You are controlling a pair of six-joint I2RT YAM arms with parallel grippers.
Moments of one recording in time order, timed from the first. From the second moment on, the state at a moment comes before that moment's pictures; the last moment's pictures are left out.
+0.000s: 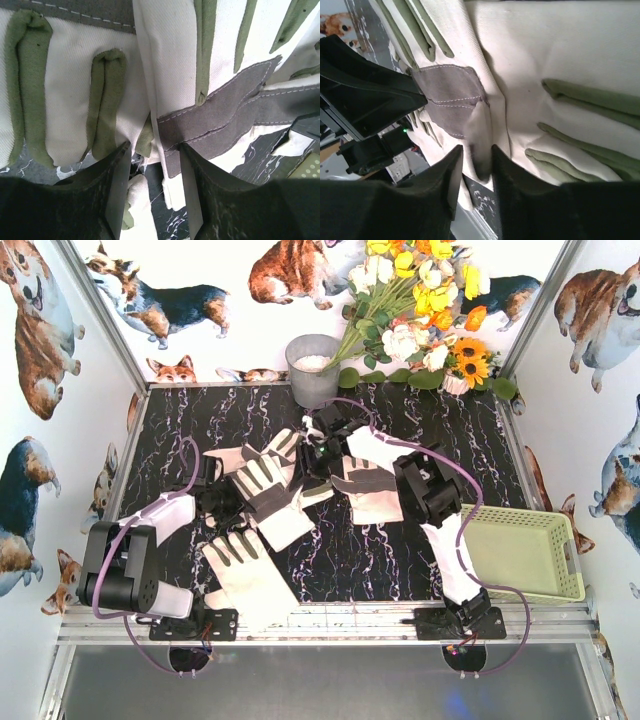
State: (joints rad) left arm -0.09 1.43 0.66 -0.29 0.29 -0.76; right arm 0.57 2.27 1.75 -0.55 -0.75 0.53
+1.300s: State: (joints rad) left arm -0.53 1.77 1.23 -0.33 0.23 -0.77; right arm 0.00 1.71 1.48 -0.96 -0.40 0.28
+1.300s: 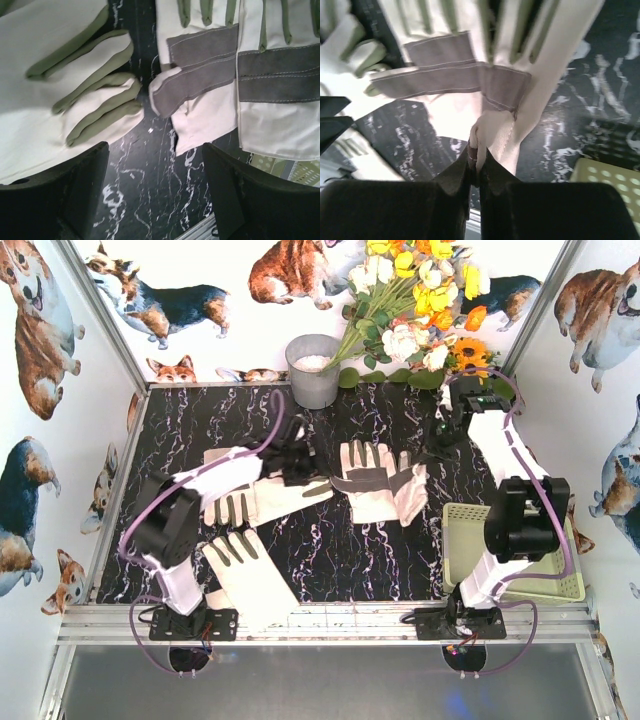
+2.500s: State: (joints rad) left arm -0.56 1.99 1.27 -0.24 0.24 -0.85; right arm -0.06 1.87 1.44 -0.80 -0.19 0.11
